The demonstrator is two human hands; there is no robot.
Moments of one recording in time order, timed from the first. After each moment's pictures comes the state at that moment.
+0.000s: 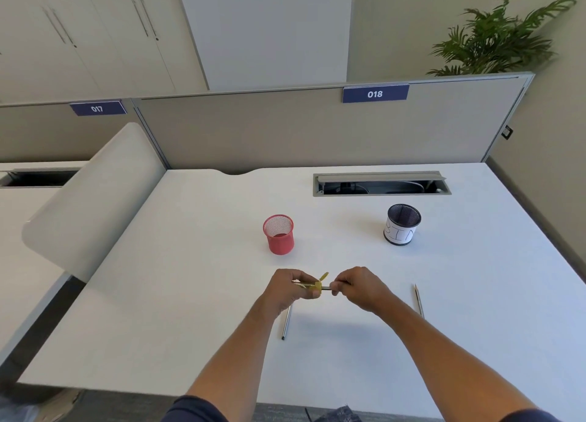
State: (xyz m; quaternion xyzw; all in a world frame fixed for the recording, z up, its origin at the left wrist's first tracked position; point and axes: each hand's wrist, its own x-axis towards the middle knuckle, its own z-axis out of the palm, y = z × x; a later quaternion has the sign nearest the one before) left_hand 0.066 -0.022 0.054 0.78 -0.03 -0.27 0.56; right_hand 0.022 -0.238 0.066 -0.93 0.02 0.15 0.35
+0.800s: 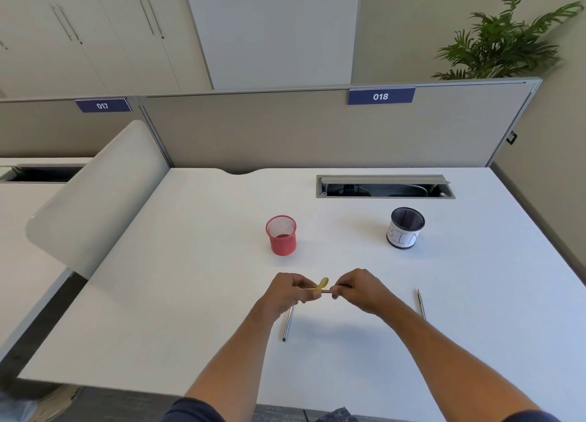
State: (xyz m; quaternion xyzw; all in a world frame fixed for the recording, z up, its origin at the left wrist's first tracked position) left_hand 0.066 -0.015 0.052 0.78 -0.02 -0.29 0.56; right_hand 0.026 -0.238 0.065 -0.92 0.01 0.16 0.35
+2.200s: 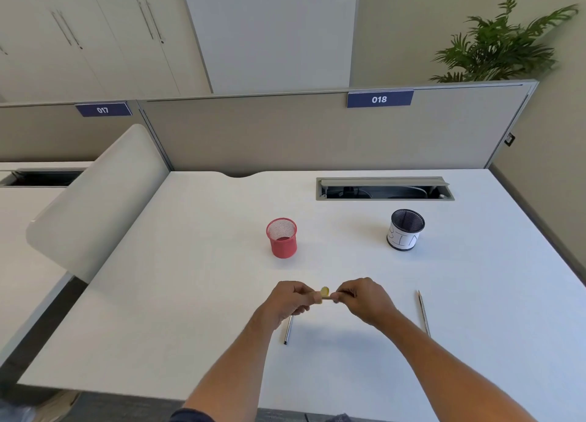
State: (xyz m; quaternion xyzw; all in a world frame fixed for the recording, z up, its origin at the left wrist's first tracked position) left_hand 0.059 -0.012 0.047 0.76 0.00 -0.32 0.57; right_hand 0.011 -0.232 0.053 -0.94 0.03 0.10 0.33
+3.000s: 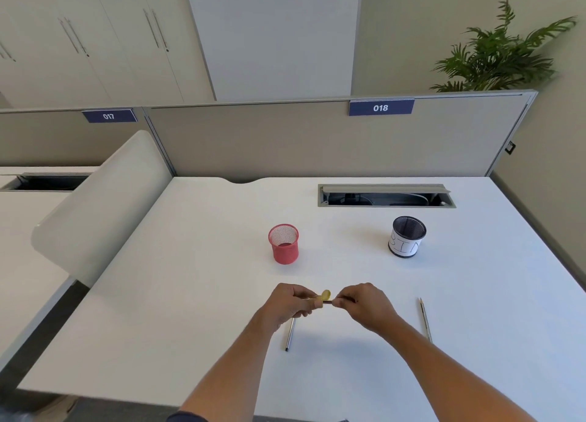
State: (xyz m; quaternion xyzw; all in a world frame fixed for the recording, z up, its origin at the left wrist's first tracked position) left_hand 0.061 -0.010 0.056 0.76 -0.02 -0.31 0.57; right_hand 0.010 -0.230 0.059 -0.94 0.02 0.09 0.34
